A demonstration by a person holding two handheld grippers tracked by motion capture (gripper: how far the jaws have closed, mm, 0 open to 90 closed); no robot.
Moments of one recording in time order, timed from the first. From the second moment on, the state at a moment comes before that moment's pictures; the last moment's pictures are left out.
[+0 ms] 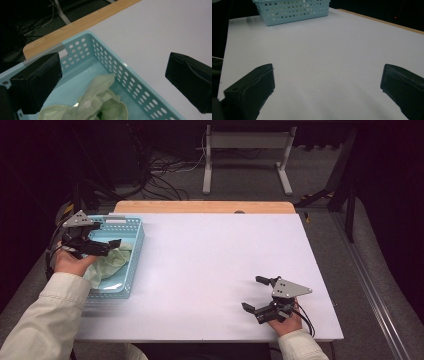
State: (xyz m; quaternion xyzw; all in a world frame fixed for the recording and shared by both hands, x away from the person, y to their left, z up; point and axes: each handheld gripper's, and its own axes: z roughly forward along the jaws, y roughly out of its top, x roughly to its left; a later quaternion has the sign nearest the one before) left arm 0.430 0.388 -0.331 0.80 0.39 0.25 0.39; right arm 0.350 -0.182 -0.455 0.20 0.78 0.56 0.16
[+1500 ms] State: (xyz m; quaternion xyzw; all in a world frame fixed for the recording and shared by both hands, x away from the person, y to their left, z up) left arm 0.442 0.418 -0.371 0.82 0.45 0.17 0.30; right arm 0.350 -0.181 -0.455 0.20 0.79 0.56 0.16
